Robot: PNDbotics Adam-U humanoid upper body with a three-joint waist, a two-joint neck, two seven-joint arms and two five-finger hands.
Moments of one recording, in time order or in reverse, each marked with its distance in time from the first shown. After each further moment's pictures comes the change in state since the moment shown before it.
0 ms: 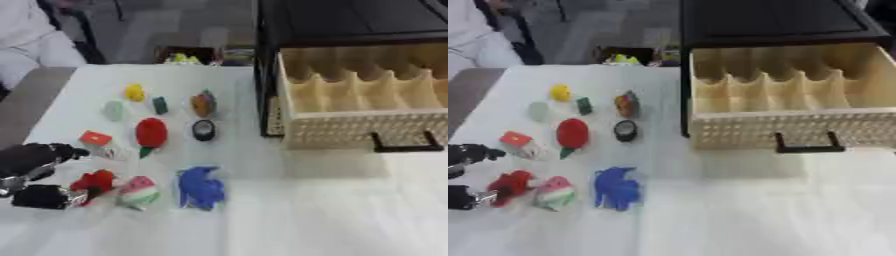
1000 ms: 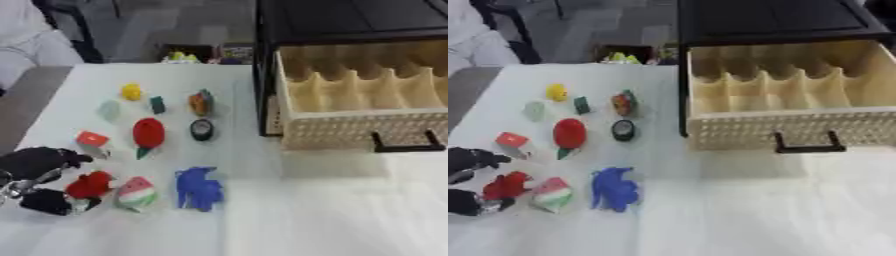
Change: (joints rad) left arm -0.052 -0.044 -0.032 0.119 -0.133 -0.075 0.021; right arm 0.008 0.013 -0.007 0.000 -0.009 0.002 0.006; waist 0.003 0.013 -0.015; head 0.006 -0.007
